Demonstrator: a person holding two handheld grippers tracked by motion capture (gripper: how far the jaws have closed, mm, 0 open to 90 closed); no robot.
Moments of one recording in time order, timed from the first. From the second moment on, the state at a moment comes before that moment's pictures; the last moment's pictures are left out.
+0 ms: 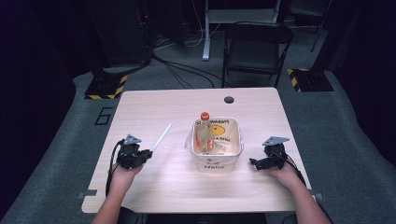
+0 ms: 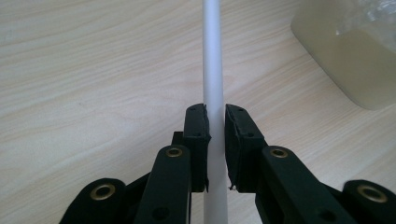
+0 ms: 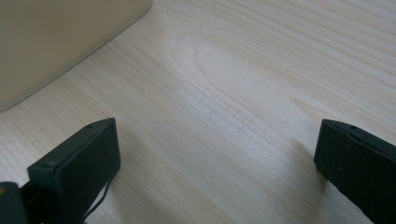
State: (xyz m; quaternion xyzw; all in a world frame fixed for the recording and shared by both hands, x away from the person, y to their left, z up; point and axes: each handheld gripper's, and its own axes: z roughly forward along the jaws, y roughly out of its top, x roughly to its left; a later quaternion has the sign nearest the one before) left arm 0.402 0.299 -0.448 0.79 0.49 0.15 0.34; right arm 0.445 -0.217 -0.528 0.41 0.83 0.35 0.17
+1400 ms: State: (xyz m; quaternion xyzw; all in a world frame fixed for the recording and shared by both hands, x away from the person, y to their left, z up) left arm 0.368 0.282 -0.375 0.84 0.39 0.15 0.35; right arm 0.445 -0.217 -0.528 0.41 0.83 0.35 0.17
